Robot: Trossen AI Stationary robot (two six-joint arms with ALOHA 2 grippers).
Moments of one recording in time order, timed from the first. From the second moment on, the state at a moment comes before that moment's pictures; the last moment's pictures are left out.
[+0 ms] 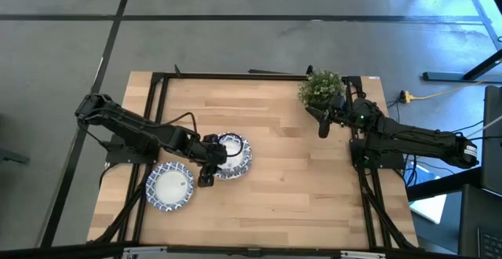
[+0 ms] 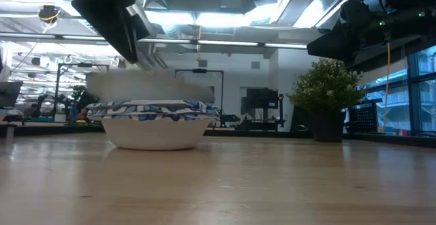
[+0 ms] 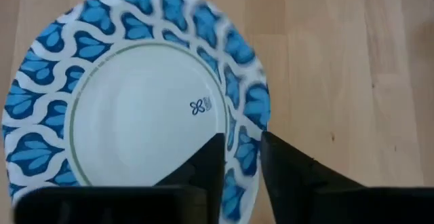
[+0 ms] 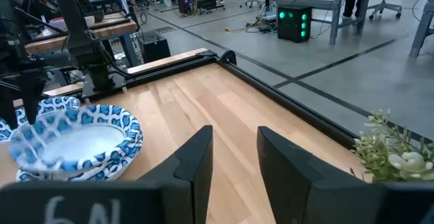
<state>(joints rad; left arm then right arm) -0.27 1.39 0.98 -0.63 -0.07 -0.31 -0.38 0.59 0.27 0.19 0.03 0.16</state>
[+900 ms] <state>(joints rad) -0.51 1.15 0.98 -1.00 -0.14 -0.36 -0.38 0.59 0.27 0.19 0.03 0.18</state>
